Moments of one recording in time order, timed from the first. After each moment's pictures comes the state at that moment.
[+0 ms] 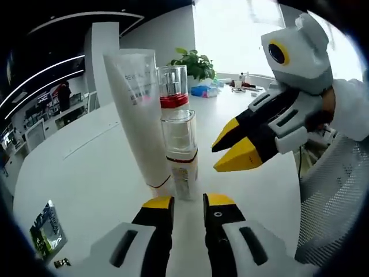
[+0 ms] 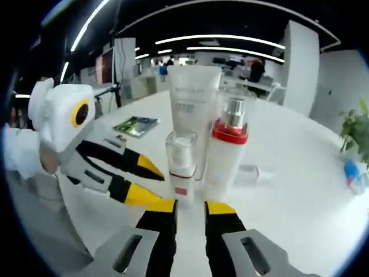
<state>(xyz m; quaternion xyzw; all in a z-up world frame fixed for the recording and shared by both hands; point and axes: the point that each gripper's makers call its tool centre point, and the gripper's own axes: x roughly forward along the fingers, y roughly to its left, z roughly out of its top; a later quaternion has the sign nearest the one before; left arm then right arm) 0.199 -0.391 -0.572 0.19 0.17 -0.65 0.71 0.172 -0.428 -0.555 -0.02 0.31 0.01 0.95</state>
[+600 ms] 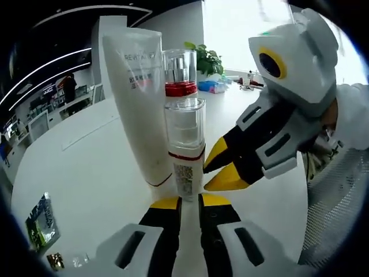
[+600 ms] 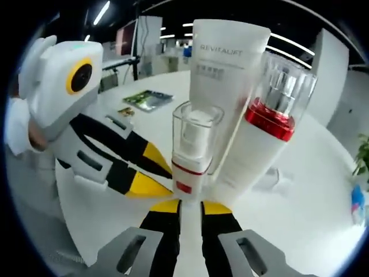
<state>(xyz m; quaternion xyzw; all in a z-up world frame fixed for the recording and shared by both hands) 0.202 -0.403 -0.588 0.19 0.20 -0.63 0.72 0.188 -0.426 -0.593 -0.08 0.37 0.06 0.92</state>
